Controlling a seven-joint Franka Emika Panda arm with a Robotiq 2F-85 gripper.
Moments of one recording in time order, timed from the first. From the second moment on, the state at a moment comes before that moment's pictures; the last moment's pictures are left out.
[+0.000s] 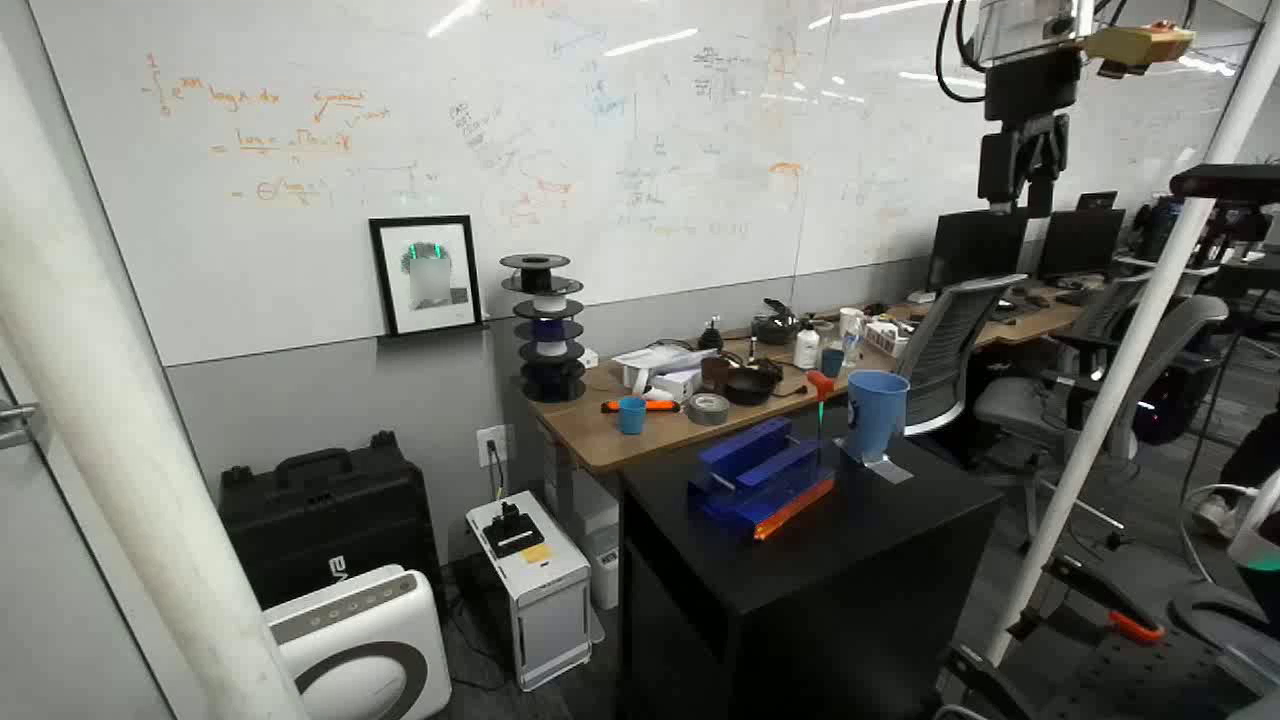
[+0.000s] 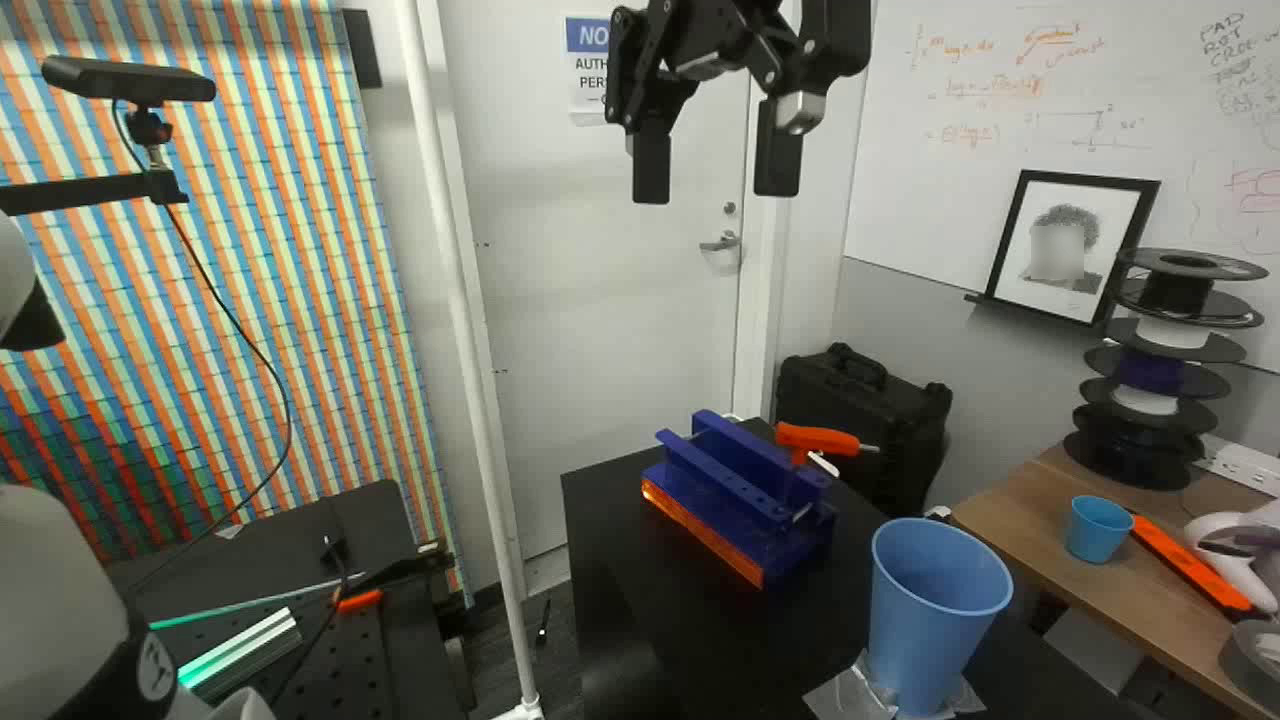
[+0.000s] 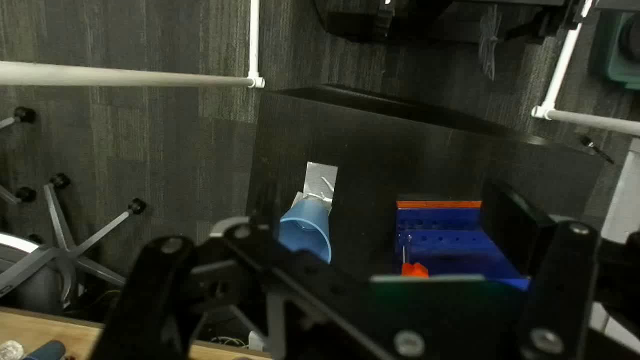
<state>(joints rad) -0.07 -0.47 -0.02 -2.32 -0.23 1.72 -0.15</state>
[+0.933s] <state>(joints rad) -0.07 -0.48 -0.02 -2.31 -0.23 1.72 -0.15</state>
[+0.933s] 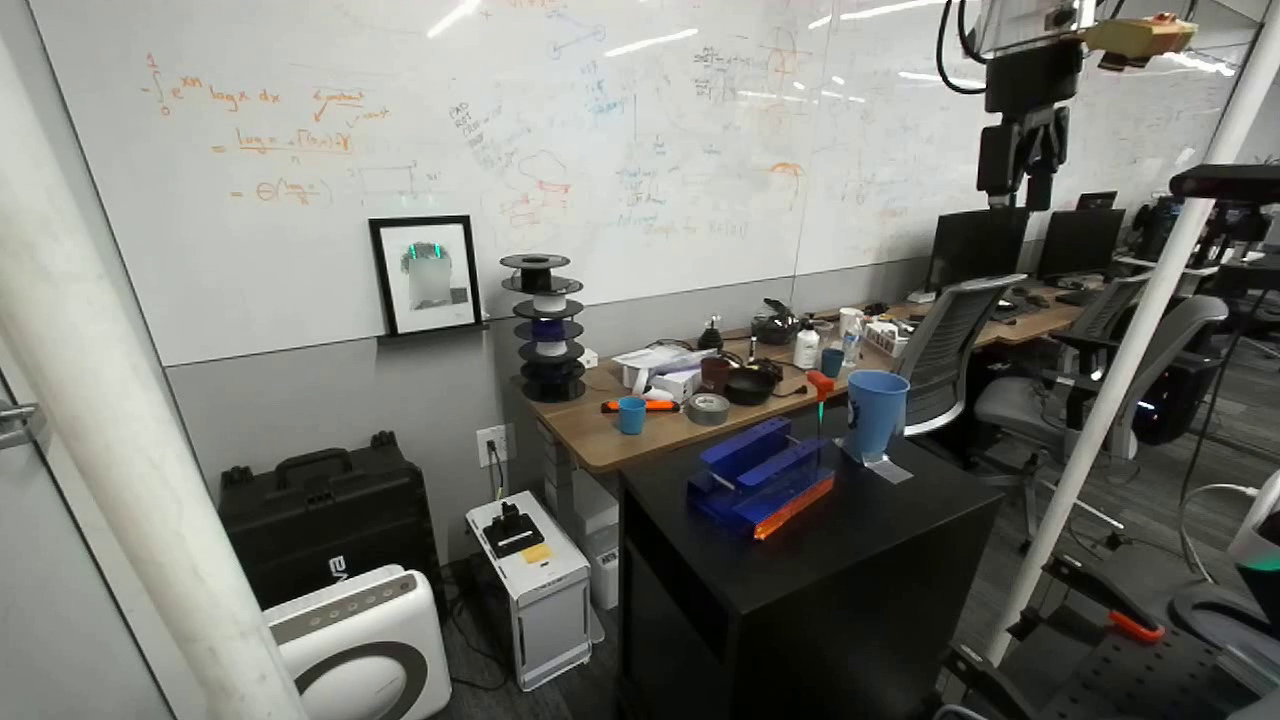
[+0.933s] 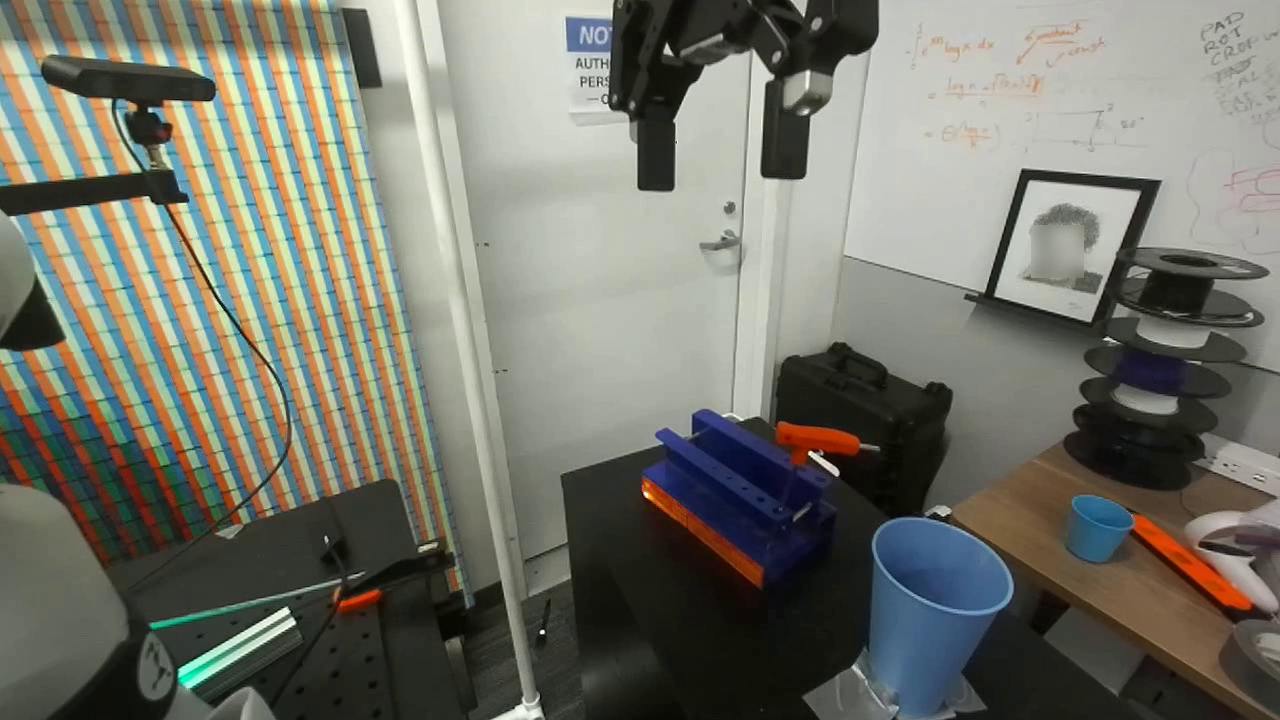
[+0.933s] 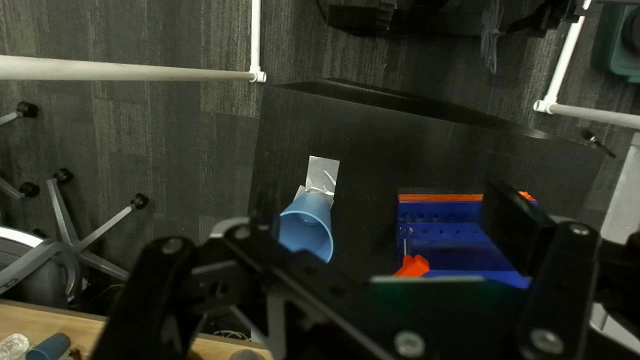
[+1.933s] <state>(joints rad) -0.01 -0.02 0.02 -2.32 -0.10 2.43 0.17</state>
